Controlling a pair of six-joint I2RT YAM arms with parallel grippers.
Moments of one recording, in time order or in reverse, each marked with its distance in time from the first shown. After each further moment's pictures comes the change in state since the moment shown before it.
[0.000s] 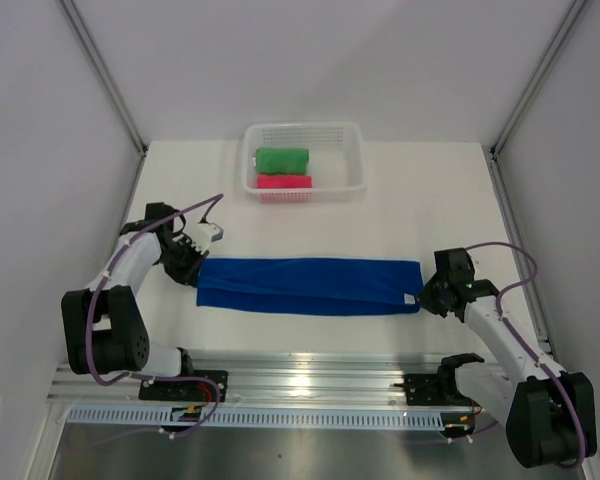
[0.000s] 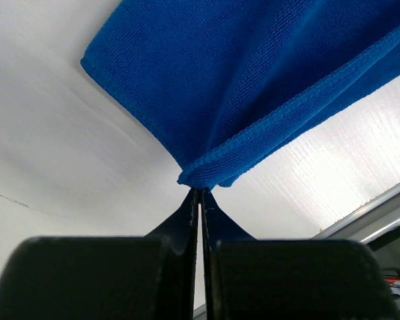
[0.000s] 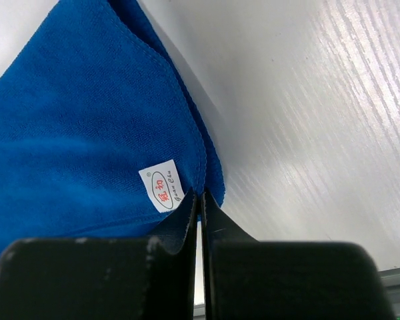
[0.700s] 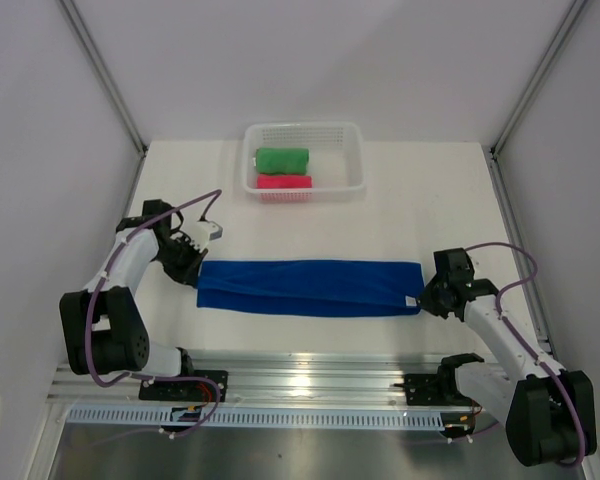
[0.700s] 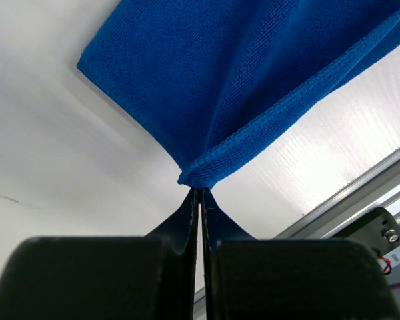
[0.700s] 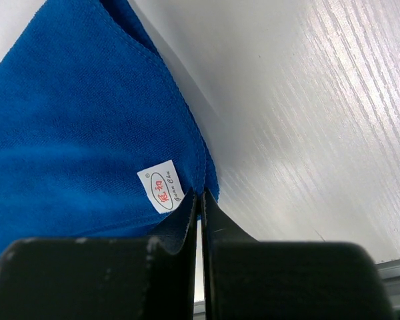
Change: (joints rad) left arm 0.008 -0.001 0.054 -0.098 0.038 0.017; right arm 0.001 0.003 0.005 -0.027 0.018 -0.013
